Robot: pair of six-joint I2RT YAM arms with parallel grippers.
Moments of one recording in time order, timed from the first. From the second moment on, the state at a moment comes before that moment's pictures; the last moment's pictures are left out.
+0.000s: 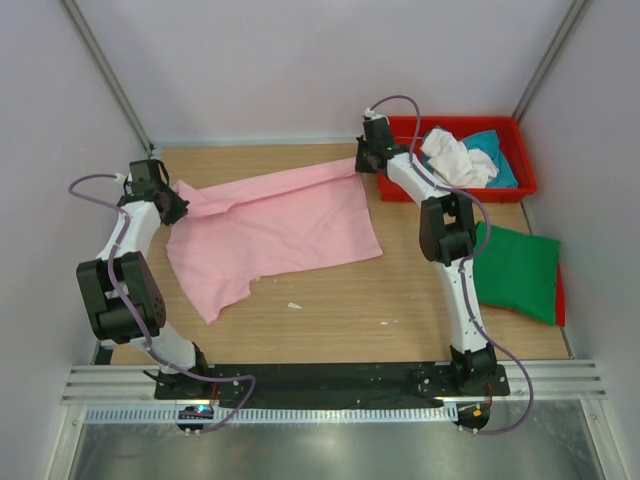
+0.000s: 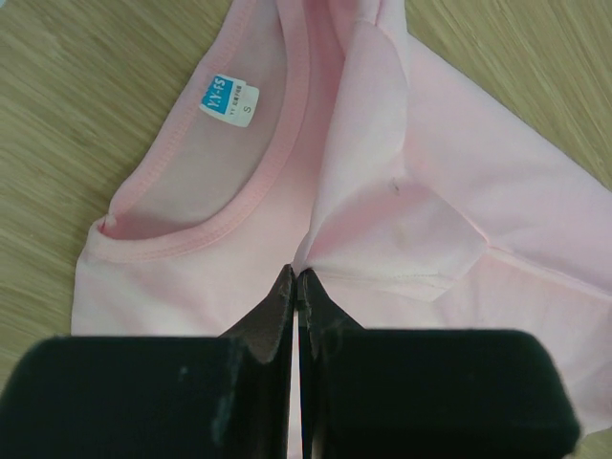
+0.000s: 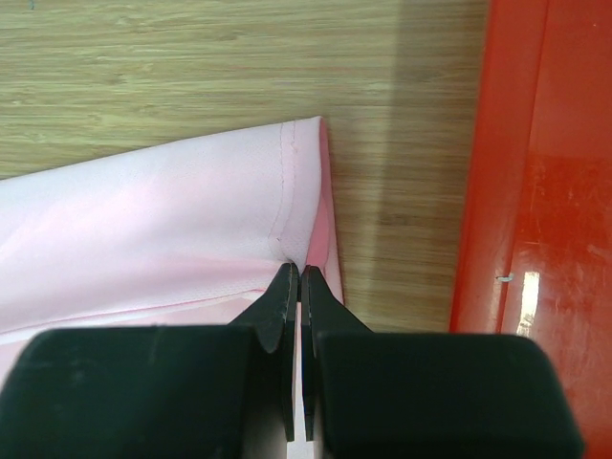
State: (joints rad) left arm 0.22 1.62 1.20 -0.43 -0.02 -0.58; right arm 0.32 2.46 2.16 -0.40 0.05 0.31
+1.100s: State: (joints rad) left arm 0.24 1.64 1.13 -0.44 -0.05 -0.72; right arm 0.32 2.45 2.10 -0.46 0.05 0.31
